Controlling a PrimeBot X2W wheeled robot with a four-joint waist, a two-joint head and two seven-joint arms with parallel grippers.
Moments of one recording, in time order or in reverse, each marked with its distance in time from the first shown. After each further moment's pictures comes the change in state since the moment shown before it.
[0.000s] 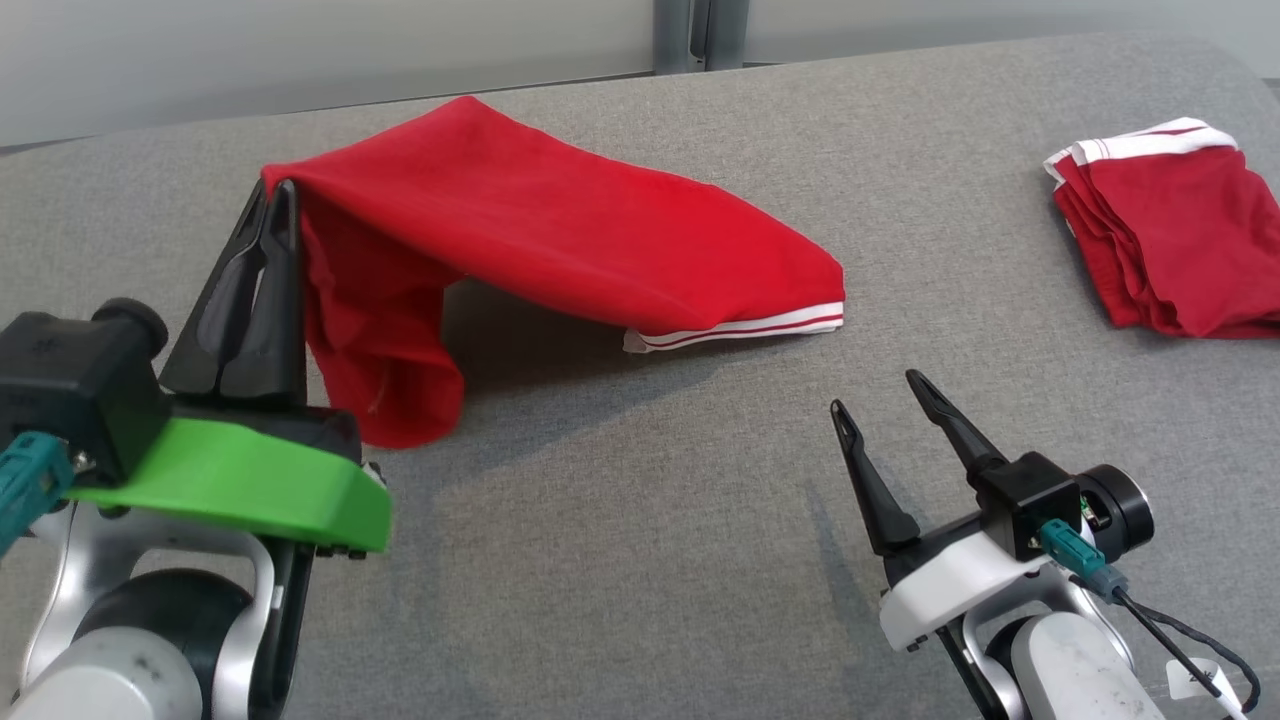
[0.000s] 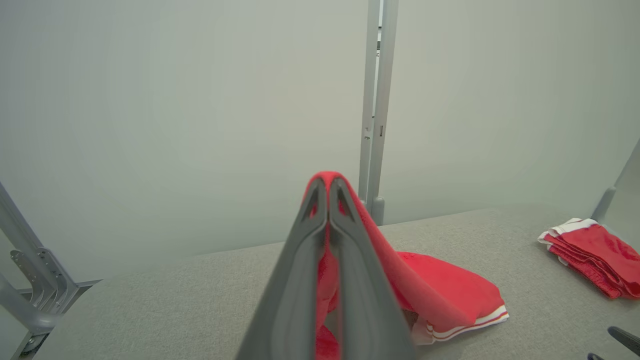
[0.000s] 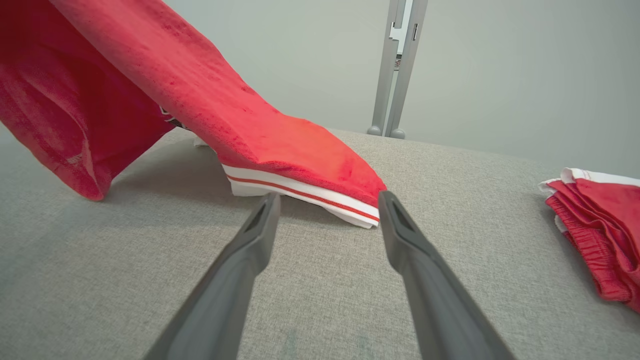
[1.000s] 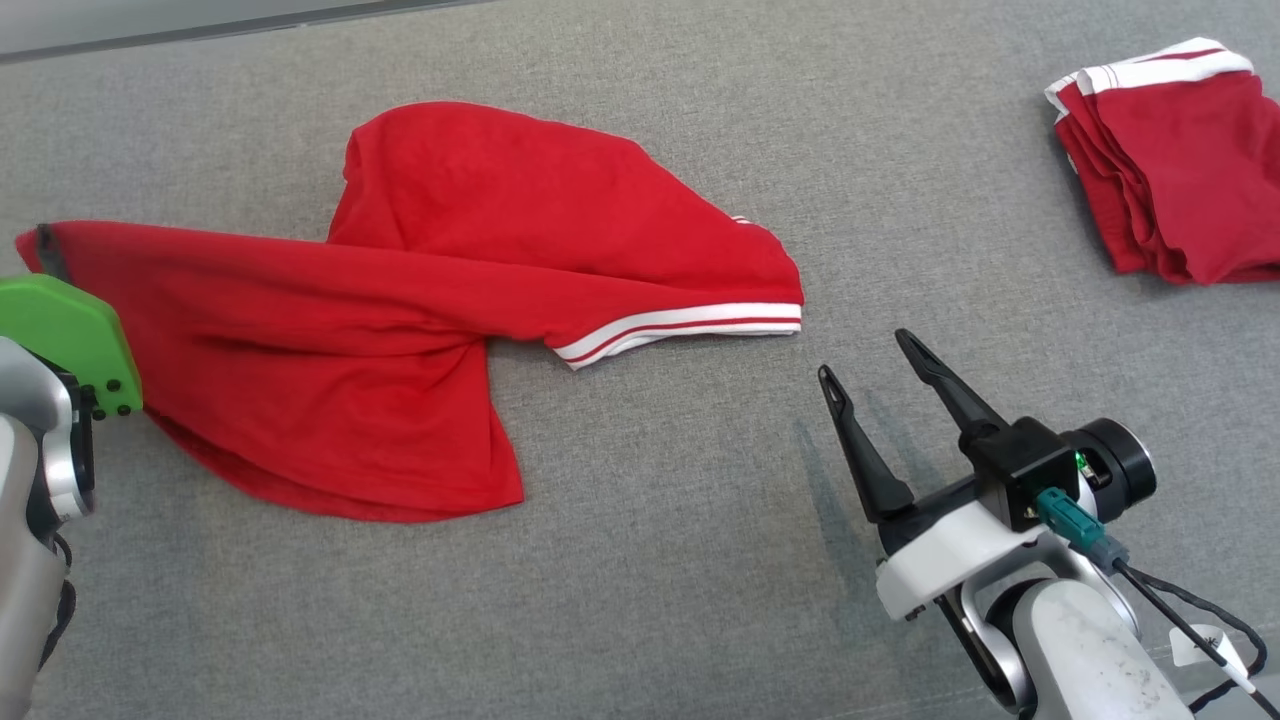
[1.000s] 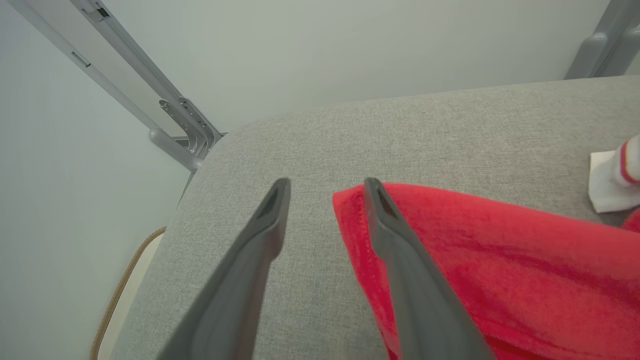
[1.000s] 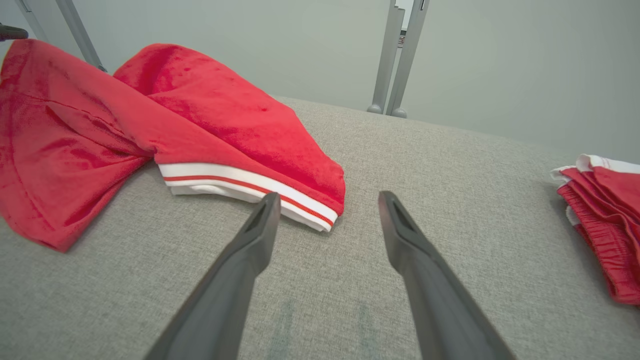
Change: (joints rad) left arm -0.214 0.017 0.072 0.979 -0.074 -0.201 -0.162; right arm -0.051 -0.034 0.037 -0.048 -0.003 0.000 0.035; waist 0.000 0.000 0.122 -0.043
